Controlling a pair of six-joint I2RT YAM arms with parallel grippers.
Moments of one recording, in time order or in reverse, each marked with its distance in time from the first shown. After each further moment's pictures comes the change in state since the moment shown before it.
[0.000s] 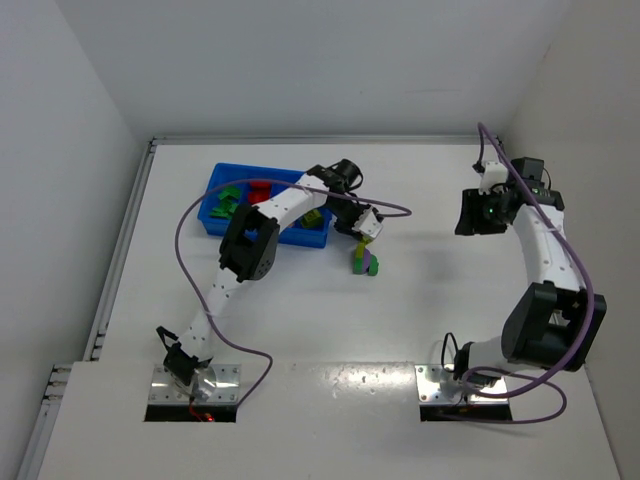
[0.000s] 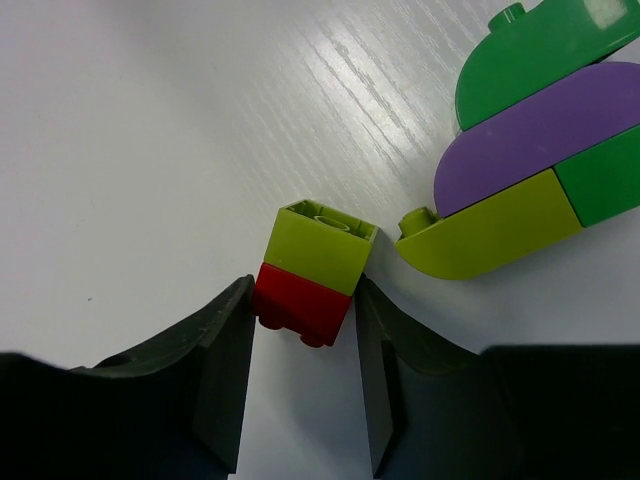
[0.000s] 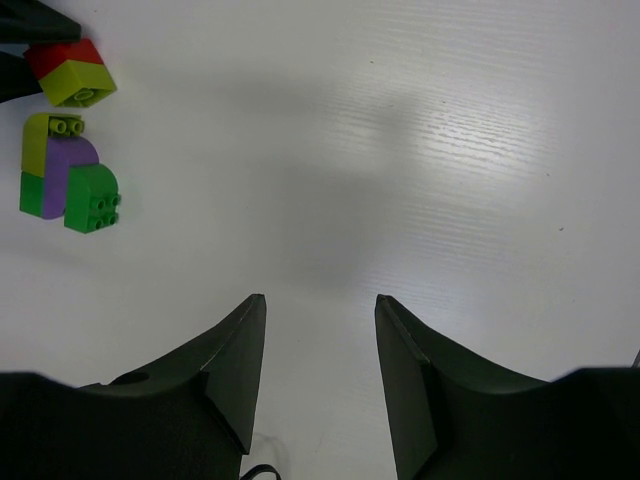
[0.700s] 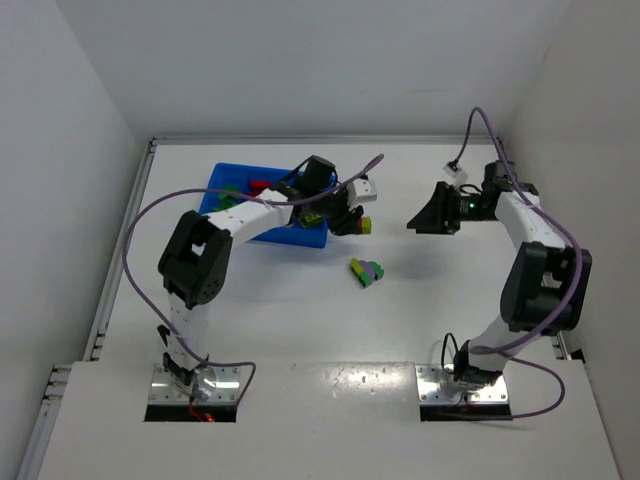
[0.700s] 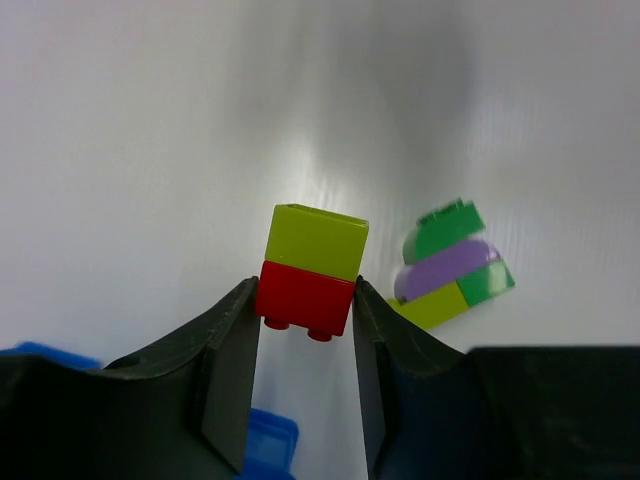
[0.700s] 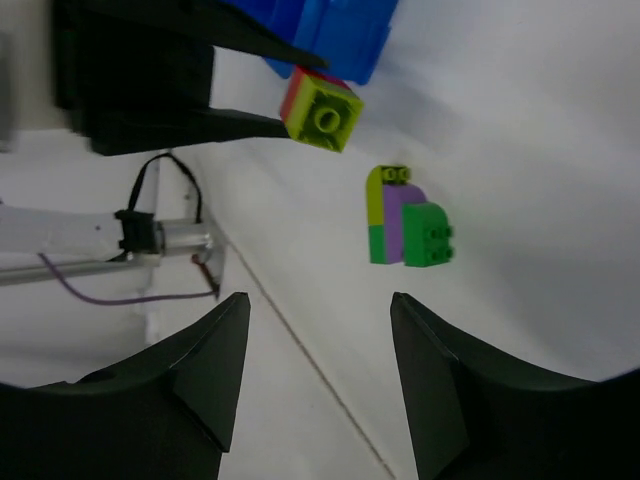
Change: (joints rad) left arm 0.012 -0.529 -0.723 0.659 -0.033 -1.044; right arm 0.058 0.187 0.010 0.005 -0.712 0.143
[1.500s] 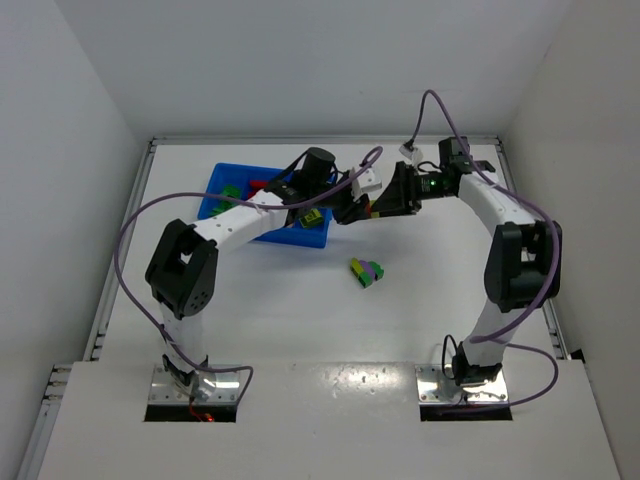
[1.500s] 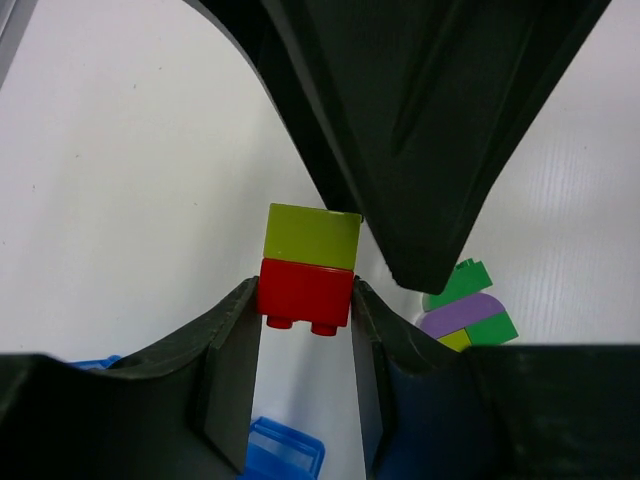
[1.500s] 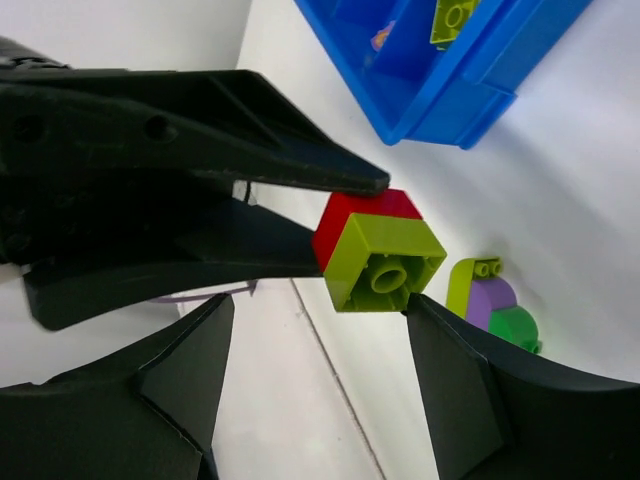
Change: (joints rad) left arm -0.039 -0.135 -0.021 0.143 -0.102 -0.088; right arm 0.246 0.187 0.203 0.147 -0.093 0.204
